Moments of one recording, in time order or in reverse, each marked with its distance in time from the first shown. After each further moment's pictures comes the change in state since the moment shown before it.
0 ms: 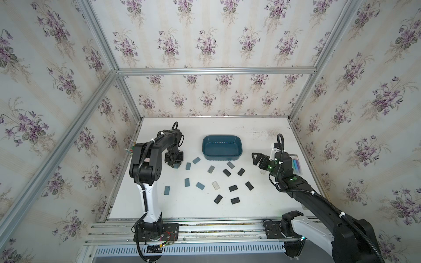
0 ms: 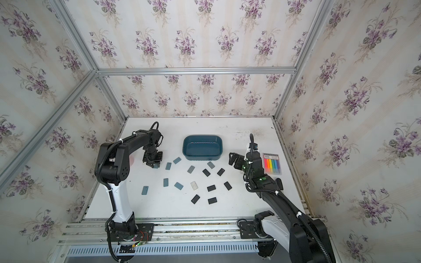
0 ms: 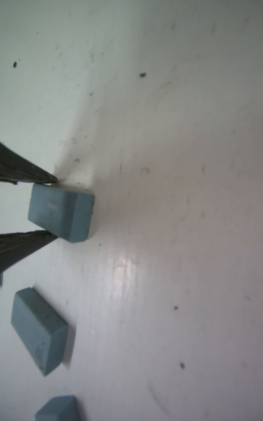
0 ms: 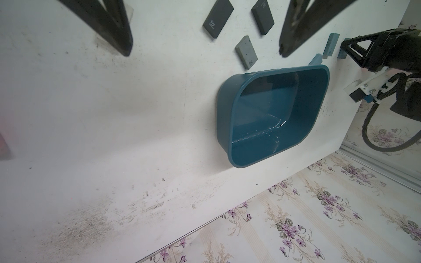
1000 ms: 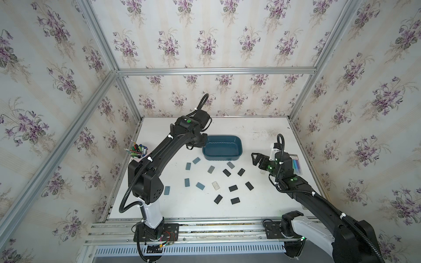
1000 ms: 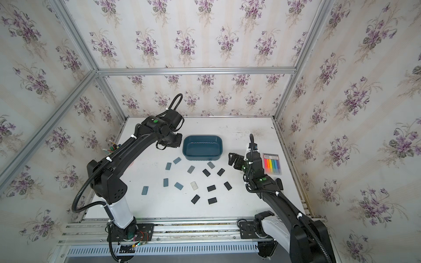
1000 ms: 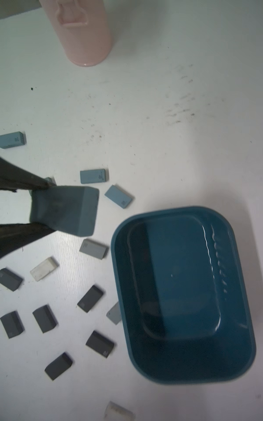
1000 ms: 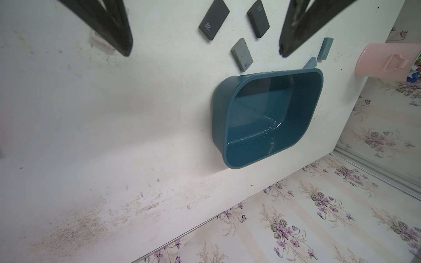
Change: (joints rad) left arm -0.435 -0.200 0.443 -0.140 -0.126 -0.104; right arm 0.004 -0.019 -0.005 -0.001 -0.016 0.000
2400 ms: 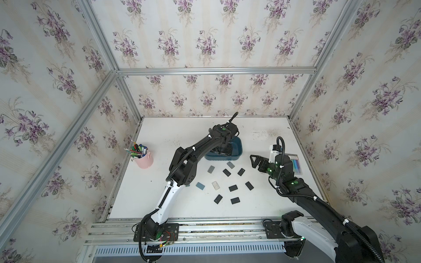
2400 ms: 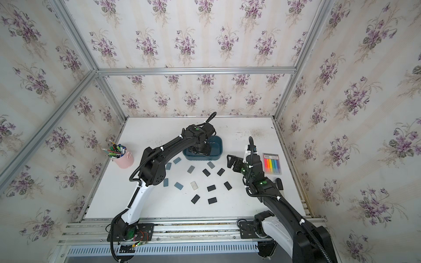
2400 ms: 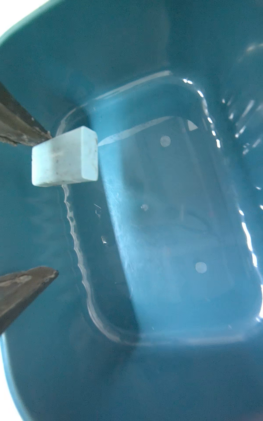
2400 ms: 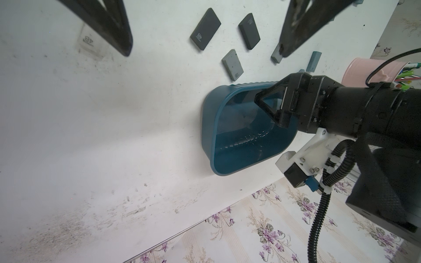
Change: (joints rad) left arm -0.149 0.531 0.315 0.031 -0.004 -0.101; right arm 0.028 -0.054 -0.034 0.006 -0.022 0.000
